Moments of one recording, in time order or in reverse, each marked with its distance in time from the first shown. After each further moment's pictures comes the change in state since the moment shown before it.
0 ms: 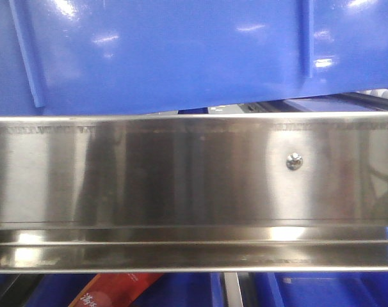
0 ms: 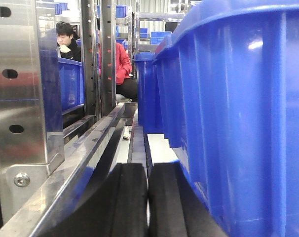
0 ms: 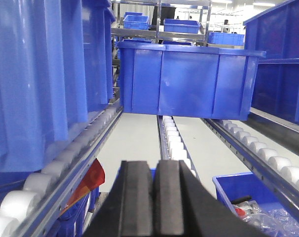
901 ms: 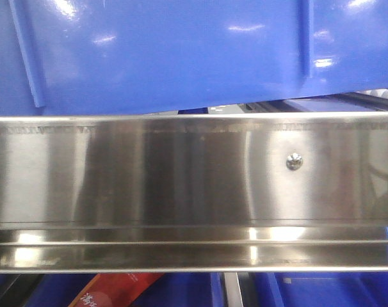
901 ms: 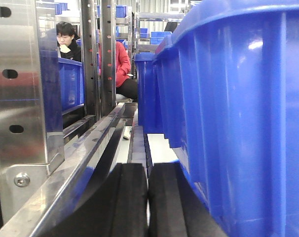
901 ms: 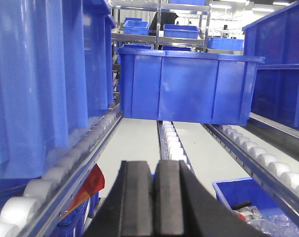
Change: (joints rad) left arm 0.000 0.000 0.000 0.000 0.000 0.000; right arm 0.000 0.000 0.000 0.000 -0.016 0.000
